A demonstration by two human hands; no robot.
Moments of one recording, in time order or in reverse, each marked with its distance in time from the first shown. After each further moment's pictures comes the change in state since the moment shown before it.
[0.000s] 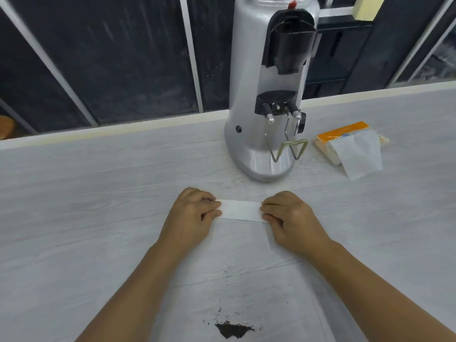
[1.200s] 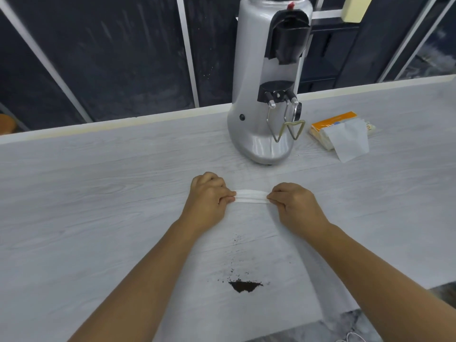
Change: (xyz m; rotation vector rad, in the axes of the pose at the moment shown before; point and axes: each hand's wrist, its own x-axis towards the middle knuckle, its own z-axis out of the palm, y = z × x) left_hand -0.010 0.012 0.002 0.025 -0.050 0.130; right_hand -0.022 -0.019 0.001 -0.107 0.019 0.075
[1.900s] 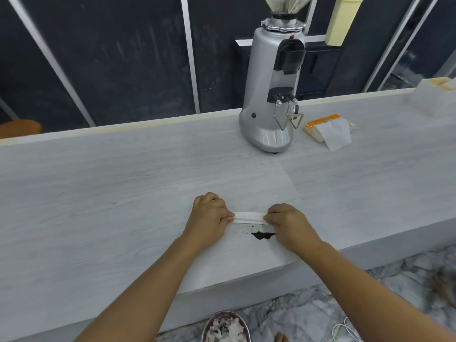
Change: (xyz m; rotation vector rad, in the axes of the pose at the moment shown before) left_hand -0.132 0.025 -0.063 0.001 -0.093 0.010; right_hand -0.090 -0.123 0.000 0.002 -0.097 0.075
